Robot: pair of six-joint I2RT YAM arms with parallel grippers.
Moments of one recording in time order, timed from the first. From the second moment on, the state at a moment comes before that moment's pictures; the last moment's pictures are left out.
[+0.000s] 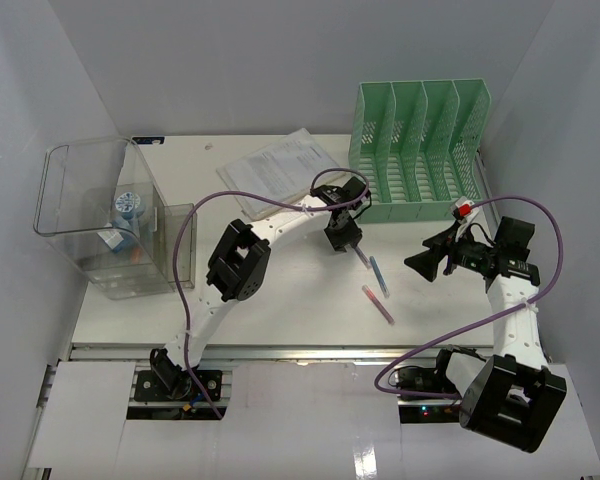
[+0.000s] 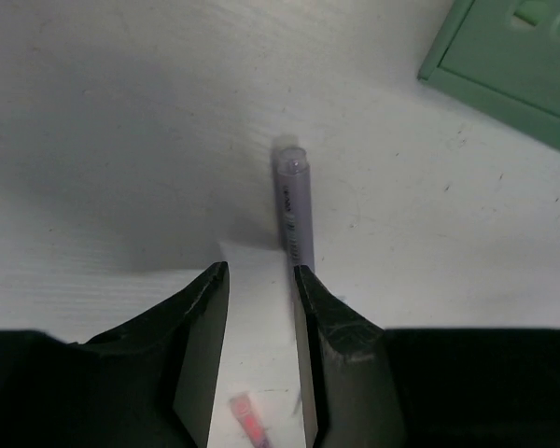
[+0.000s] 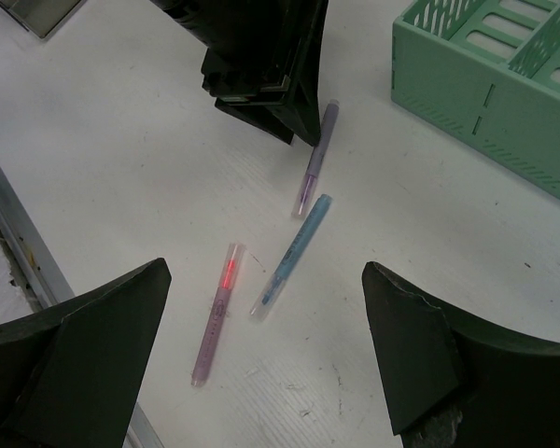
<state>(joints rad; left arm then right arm) -0.84 2.40 2.10 -0.87 -0.11 -1.22 -0.31 1.00 0.70 -0.50 -1.13 -0.52</state>
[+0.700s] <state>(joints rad) -0.84 2.45 2.15 -0.88 -0.09 -1.24 -0.31 1.00 0.70 -0.50 -1.14 -0.52</state>
